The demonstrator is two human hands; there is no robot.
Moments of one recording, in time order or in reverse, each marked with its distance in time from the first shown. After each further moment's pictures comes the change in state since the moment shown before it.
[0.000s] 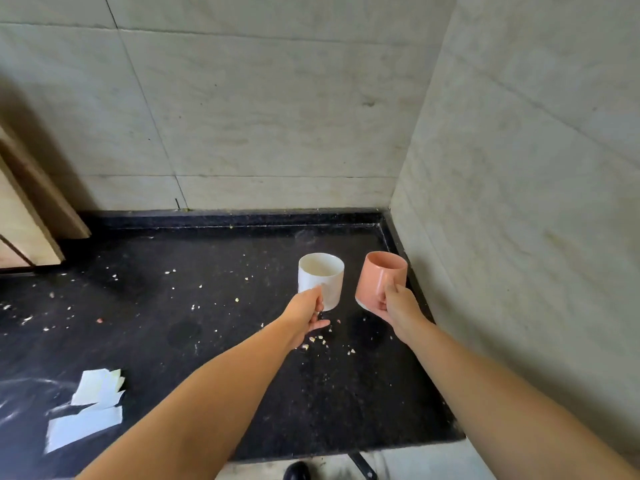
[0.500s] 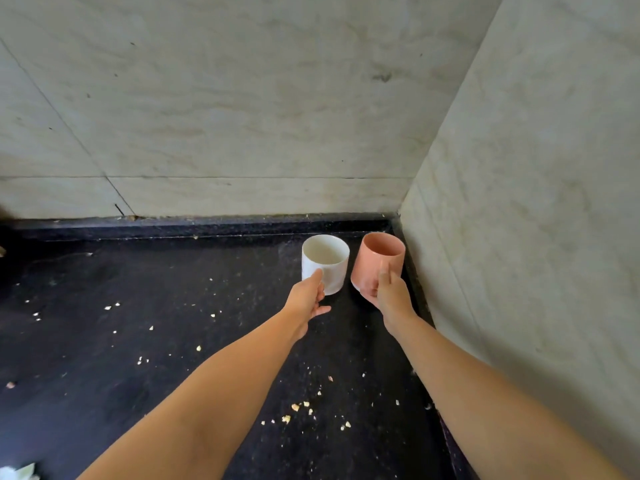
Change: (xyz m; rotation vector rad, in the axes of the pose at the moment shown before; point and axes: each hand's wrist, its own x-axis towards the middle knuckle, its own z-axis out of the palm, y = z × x) left_hand 0.156 0.059 0.030 -0.031 0.028 -0.065; right_hand 0.157 -0.037 0.042 -0.030 0.075 -0.025
